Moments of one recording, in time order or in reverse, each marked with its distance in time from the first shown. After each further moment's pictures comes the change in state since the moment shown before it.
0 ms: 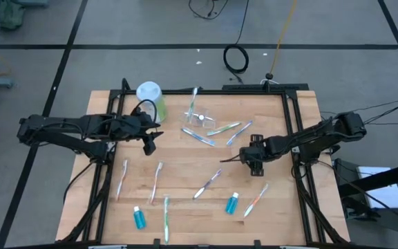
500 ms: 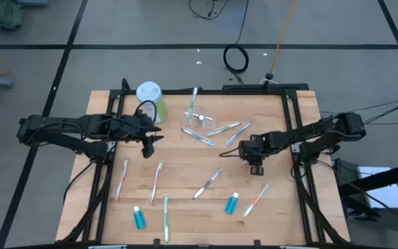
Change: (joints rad) left arm -0.001 -0.004 0.000 0.000 0.103 0.001; right arm -0.072 0.003 -0.011 0.018 -0.224 -0.014
